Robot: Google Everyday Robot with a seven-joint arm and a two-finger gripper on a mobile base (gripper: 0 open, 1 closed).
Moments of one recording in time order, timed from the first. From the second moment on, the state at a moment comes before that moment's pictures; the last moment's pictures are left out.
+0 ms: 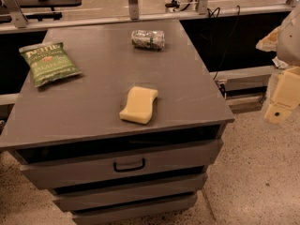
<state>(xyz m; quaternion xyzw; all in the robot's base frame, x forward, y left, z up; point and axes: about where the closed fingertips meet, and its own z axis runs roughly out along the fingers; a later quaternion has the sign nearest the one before) 0.438 -0.217 0.976 -0.60 0.78 -0.03 0.16</state>
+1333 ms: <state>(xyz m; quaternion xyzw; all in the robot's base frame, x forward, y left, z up) 0.638 -0.122 0.988 -0.59 0.71 0.05 0.38</state>
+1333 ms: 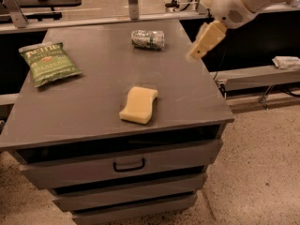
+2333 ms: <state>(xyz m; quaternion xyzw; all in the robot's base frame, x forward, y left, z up) 0.781 -0.022 0.971 -0.56 0.69 0.14 0.44</state>
